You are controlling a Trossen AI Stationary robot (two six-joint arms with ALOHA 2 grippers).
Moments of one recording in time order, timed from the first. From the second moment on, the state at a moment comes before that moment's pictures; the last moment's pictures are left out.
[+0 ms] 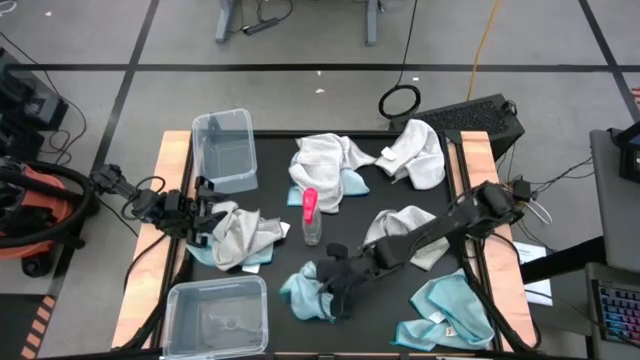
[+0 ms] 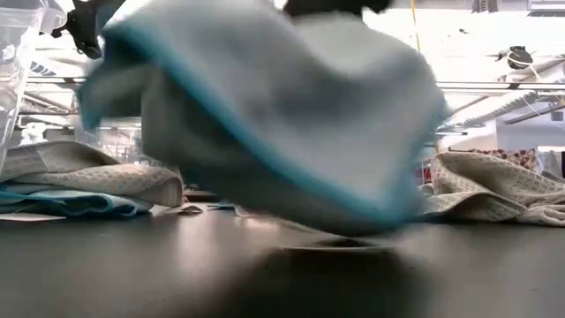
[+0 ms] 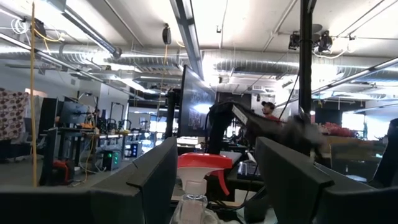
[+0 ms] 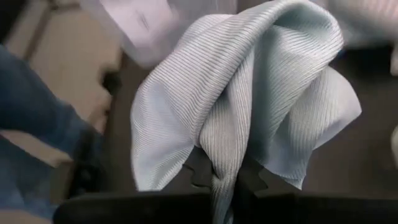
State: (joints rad) left arm -0.52 0.11 0.00 0.64 -0.50 0.22; right arm 0.39 1.85 1.39 -0.28 0.04 0.42
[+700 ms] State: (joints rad) left arm -0.52 0.11 0.00 0.64 -0.53 0.22; right arm 0.23 1.79 1.39 0.34 -0.26 0.32
